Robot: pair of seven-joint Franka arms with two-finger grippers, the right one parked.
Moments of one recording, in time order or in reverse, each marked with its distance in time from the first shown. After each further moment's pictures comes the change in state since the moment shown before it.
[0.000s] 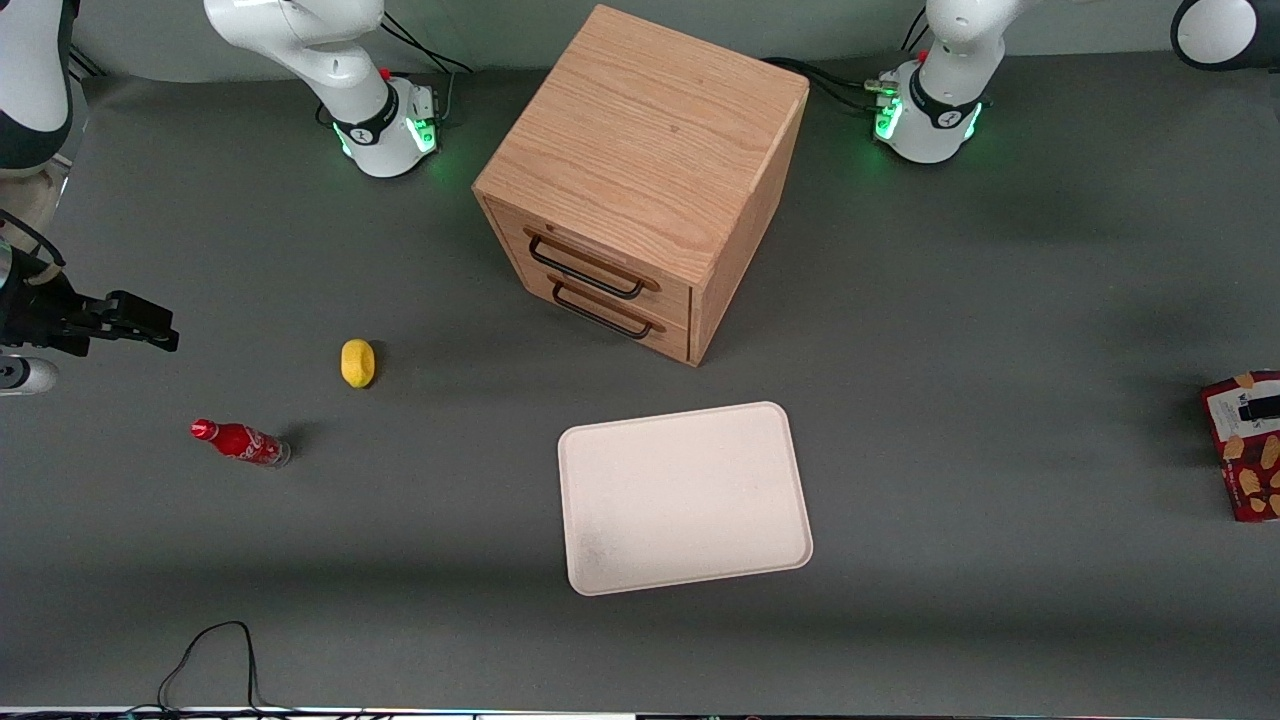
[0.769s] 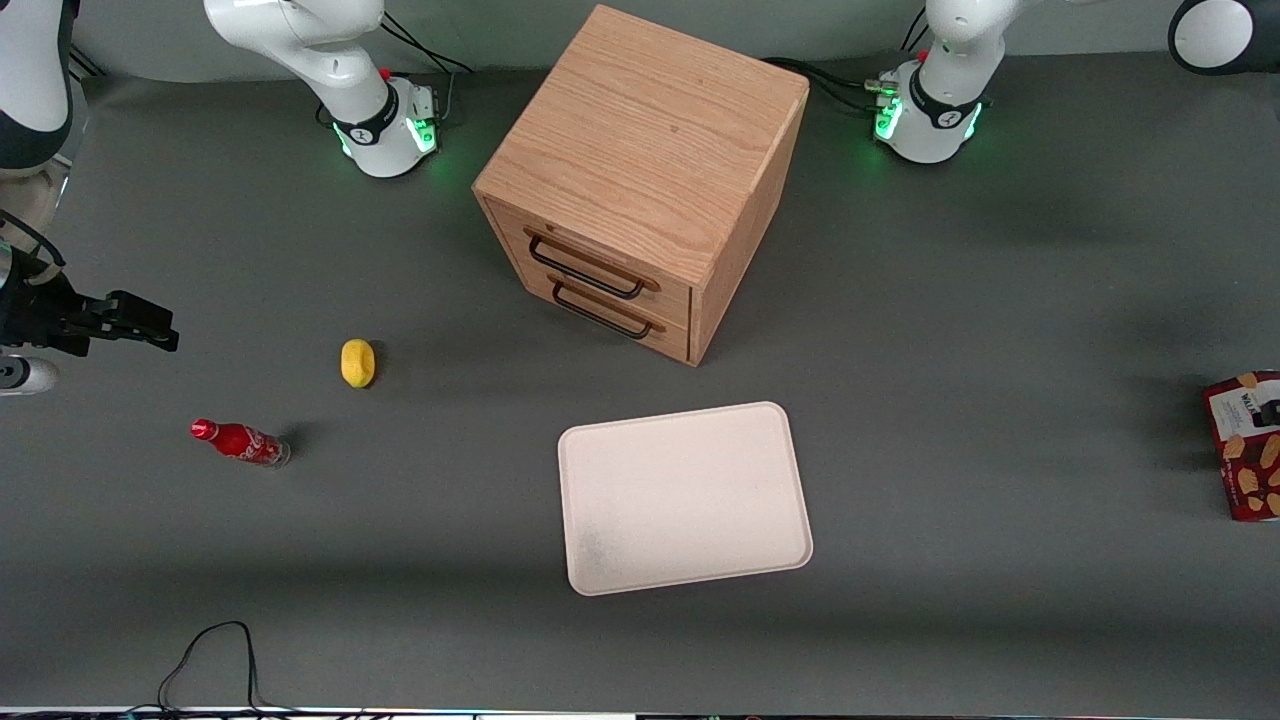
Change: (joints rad) arm -0.008 0.007 -0.001 0.011 0.000 0.008 0.047
